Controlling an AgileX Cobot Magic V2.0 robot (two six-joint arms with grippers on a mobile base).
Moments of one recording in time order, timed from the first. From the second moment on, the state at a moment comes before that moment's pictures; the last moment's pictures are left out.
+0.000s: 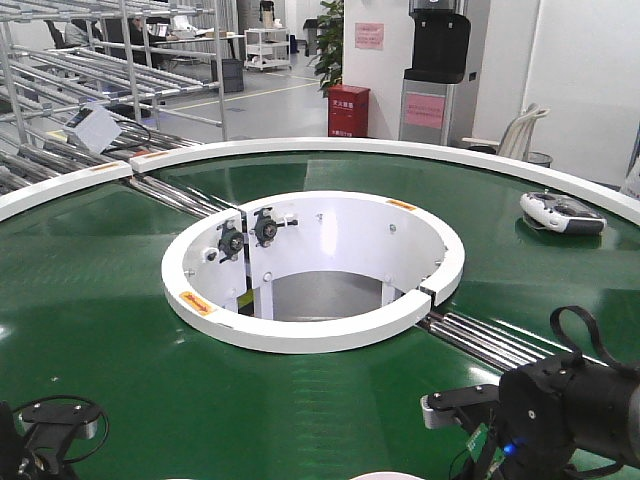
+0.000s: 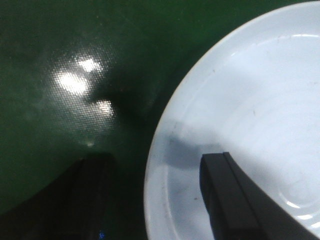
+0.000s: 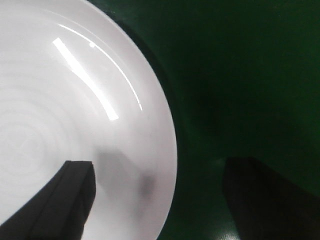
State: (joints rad) left arm -0.12 1.68 -0.91 -0.19 0.62 0.08; right arm 0.35 1.77 -1.11 -0.01 0.79 0.11
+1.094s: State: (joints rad) left arm -0.12 1.34 -0.91 -0.20 0.59 0.08; right arm 0.35 1.50 -1.11 -0.05 0.80 0.13
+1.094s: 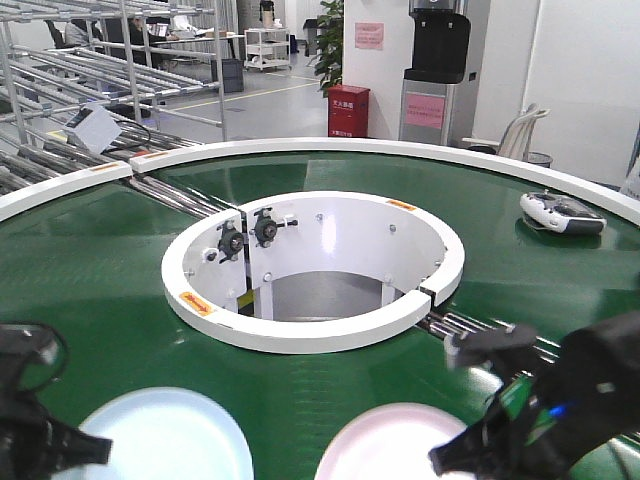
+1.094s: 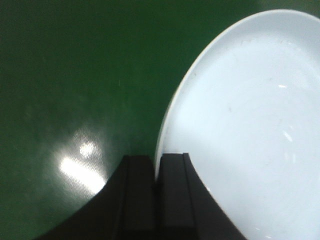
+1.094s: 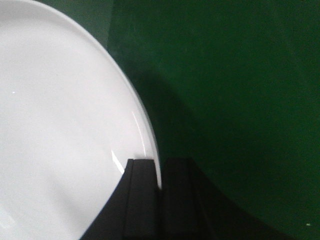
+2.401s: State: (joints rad) left arm -0.12 0.85 -0.91 -0.20 0.63 0.08; right arm 0.35 0.99 -1.11 -0.08 0.87 0.15
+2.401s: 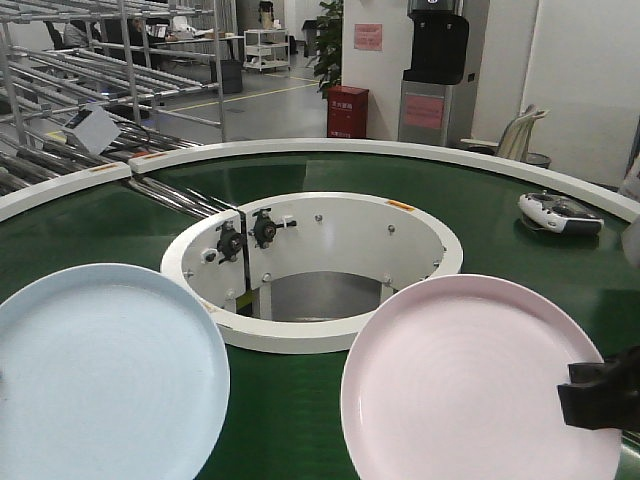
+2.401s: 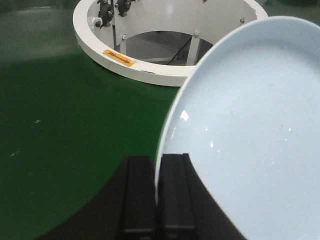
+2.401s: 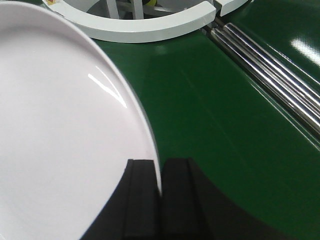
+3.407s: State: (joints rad) left arm -0.12 0.85 -0.91 -0.20 0.63 0.08; right arm 0.35 0.99 -1.11 -0.08 0.87 0.15
